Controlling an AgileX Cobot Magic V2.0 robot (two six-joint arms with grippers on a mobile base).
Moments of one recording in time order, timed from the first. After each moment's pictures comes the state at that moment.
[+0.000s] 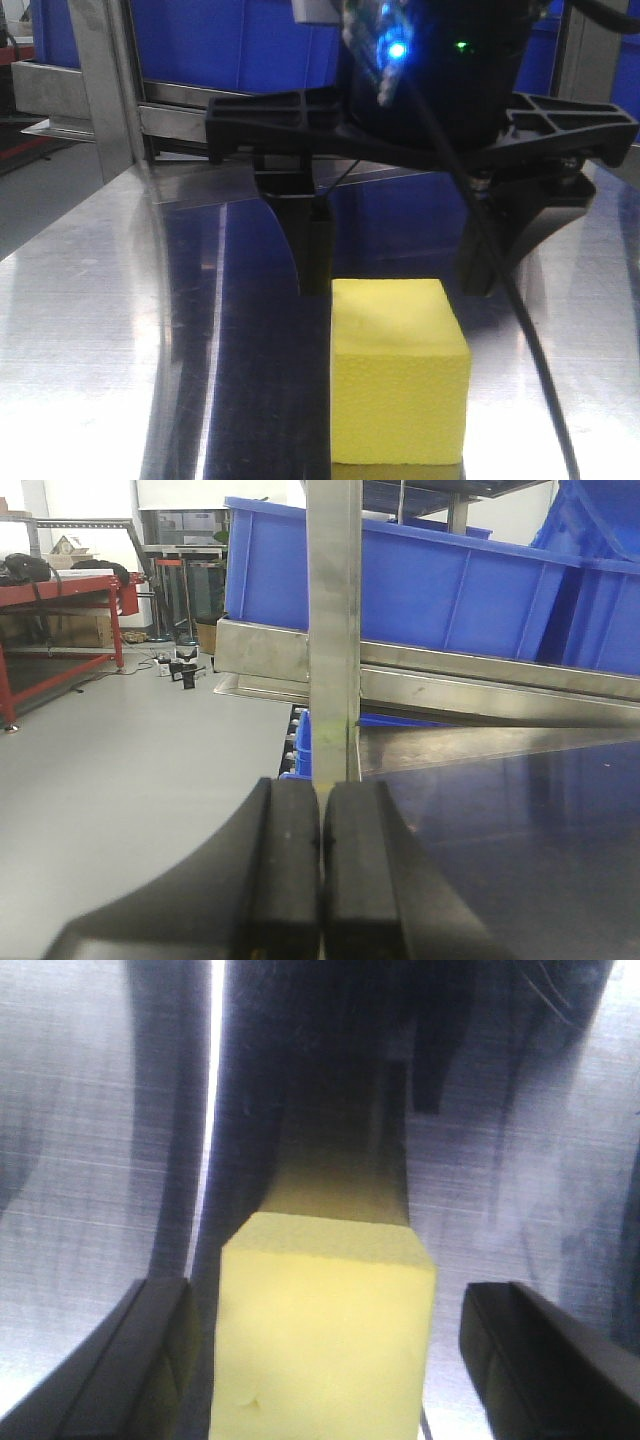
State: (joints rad) left arm -0.04 -0.01 0.00 0.00 0.00 -0.06; right arm 0.94 1.57 -1.16 -0.18 0.97 1.03
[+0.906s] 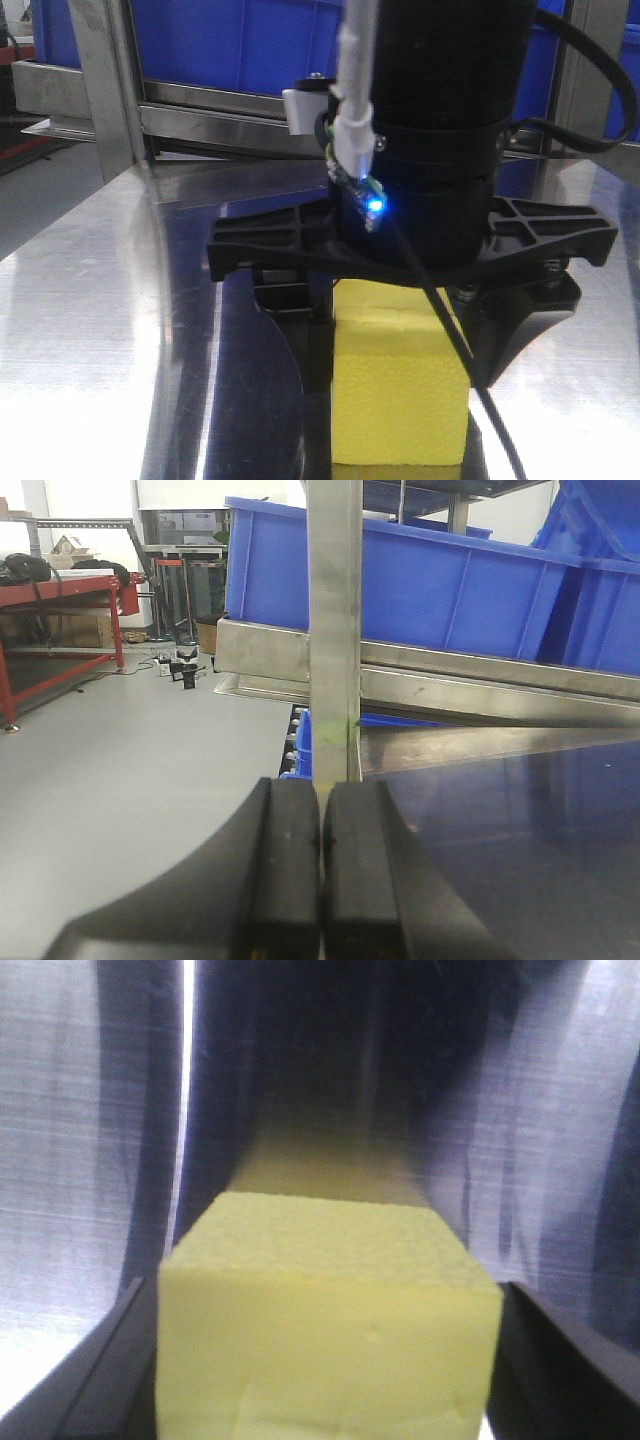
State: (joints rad) left arm -0.04 -0.01 0.00 0.00 0.00 -0.06; right arm 0.94 1.65 -1.09 -0.13 0.90 1.03
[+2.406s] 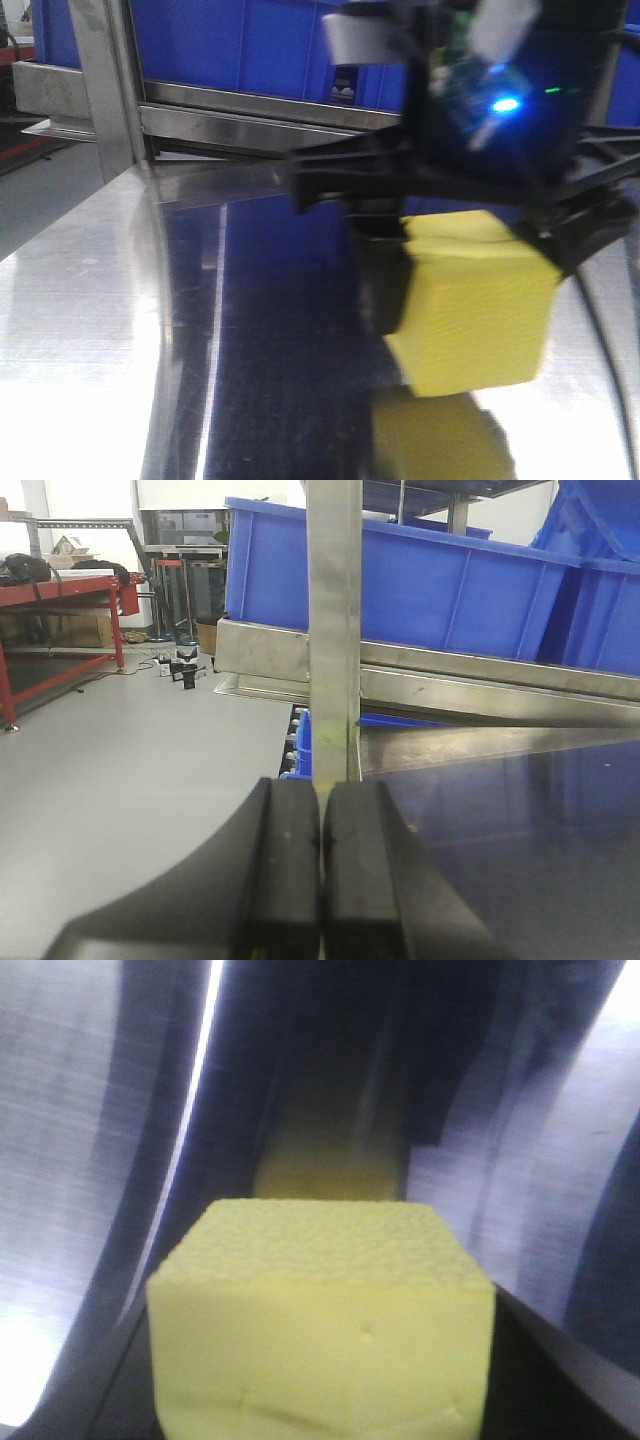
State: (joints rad) left arm -0.04 -0.01 0.00 0.00 0.00 -0.06; right arm 0.84 1.50 -1.03 -0.13 0.90 0.76
